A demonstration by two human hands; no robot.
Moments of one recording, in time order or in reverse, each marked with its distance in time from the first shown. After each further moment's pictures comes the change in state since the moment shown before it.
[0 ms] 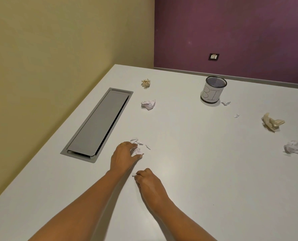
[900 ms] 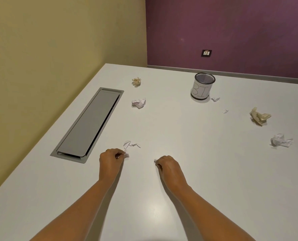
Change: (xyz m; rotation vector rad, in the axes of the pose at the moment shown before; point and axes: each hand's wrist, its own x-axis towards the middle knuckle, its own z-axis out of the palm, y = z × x) left_hand -0.025 0.005 0.002 -0.303 0.219 -0.109; right_hand -0.015 0.074 -0.041 0.336 0.205 0.291
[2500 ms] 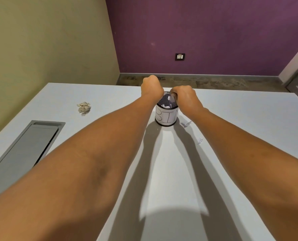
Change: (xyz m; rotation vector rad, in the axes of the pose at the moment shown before) left_hand 0.247 0.333 0.230 0.079 -0.203 0.199; right_hand 0.286 0.091 -0.264 -0.391 0.195 0.078
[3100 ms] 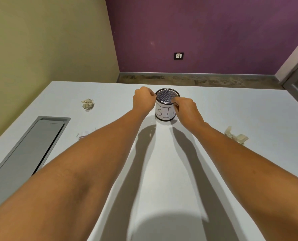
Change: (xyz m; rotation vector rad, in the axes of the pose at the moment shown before) left_hand -0.051 -0.034 -0.021 -0.143 -0.015 0.014; right_hand -0.058 0.005 0.025 0.176 0.156 0.004
